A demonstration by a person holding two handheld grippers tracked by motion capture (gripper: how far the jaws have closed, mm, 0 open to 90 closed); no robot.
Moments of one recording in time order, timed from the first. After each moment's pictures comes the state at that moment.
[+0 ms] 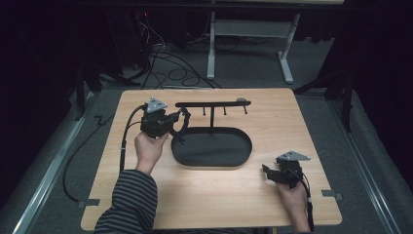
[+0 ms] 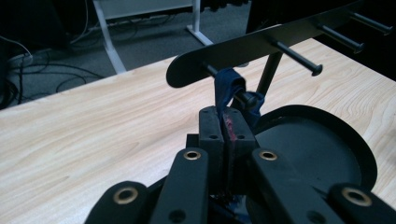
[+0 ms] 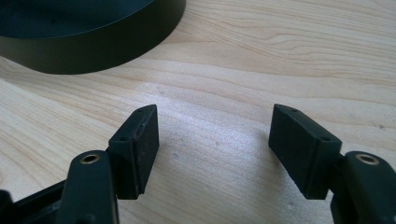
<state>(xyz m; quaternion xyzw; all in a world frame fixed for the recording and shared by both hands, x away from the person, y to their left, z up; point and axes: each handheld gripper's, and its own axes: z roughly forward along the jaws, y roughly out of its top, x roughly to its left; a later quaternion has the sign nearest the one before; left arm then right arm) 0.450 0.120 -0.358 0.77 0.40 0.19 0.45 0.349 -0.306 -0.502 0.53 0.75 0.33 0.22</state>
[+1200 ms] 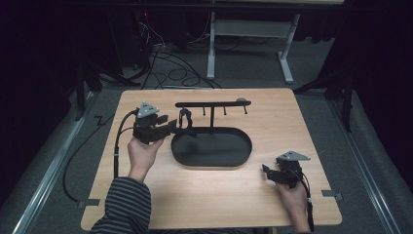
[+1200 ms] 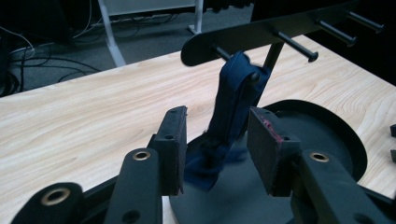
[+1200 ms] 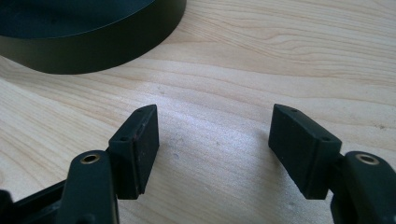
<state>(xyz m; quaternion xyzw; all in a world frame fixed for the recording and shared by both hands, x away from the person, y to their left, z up) 0.430 0.138 -0.356 0.76 0.41 0.20 0.46 0.349 -0.306 -0.502 0.53 0.75 0.33 0.22</state>
